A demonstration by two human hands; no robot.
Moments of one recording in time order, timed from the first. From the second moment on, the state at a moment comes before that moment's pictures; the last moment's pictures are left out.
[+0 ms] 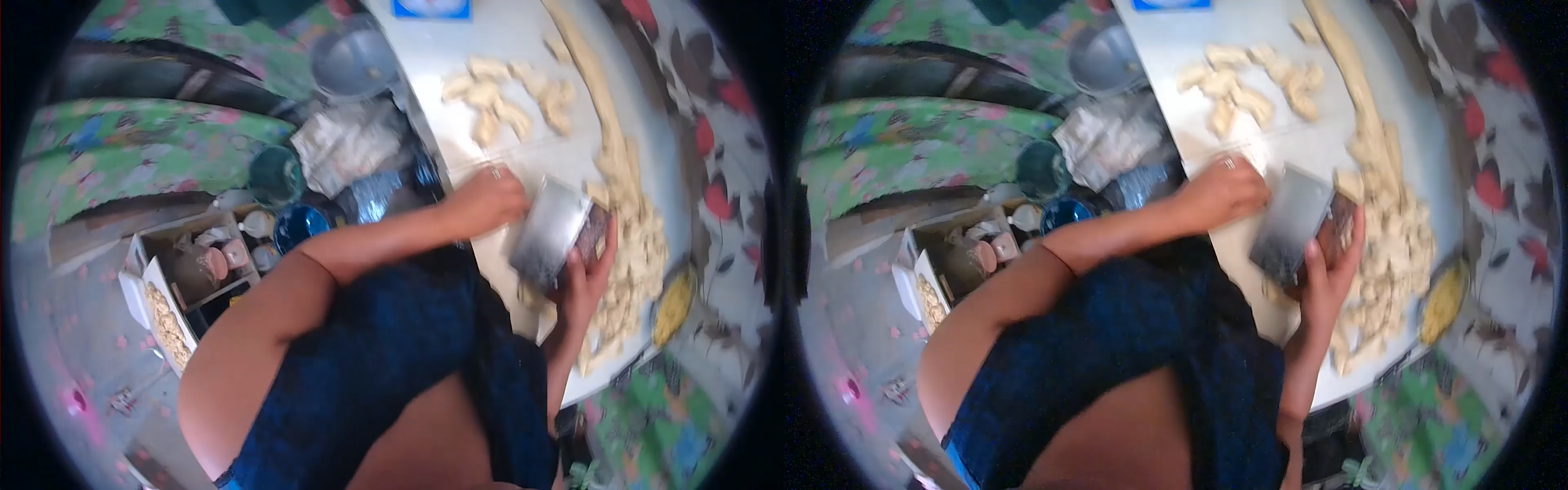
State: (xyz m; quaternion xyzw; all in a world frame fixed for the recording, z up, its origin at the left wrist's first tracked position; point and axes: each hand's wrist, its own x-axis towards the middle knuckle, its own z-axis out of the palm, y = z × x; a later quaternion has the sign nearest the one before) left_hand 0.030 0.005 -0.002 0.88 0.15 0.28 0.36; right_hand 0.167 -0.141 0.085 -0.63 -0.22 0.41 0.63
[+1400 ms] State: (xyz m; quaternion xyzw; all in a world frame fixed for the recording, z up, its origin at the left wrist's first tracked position) left_hand -0.023 0.246 0.227 0.79 0.28 0.43 0.33; right_hand 0.177 -0.148 0.046 -0.61 -0.22 0.39 0.65
